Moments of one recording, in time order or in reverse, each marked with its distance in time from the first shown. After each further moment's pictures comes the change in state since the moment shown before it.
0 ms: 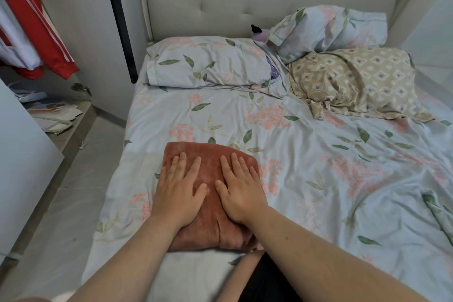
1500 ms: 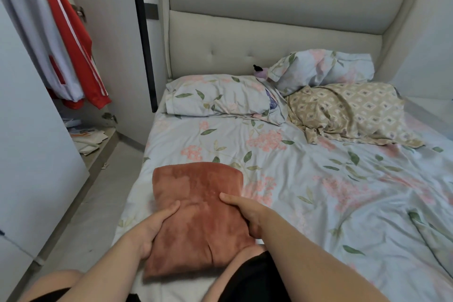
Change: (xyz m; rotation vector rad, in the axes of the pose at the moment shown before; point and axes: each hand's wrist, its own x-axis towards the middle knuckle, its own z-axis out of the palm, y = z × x) left_hand -0.067 -0.029 -0.049 -1.444 -0.367 -0.656; right_hand -0.044 -0.004 -0.050 1.375 -0.633 0.568
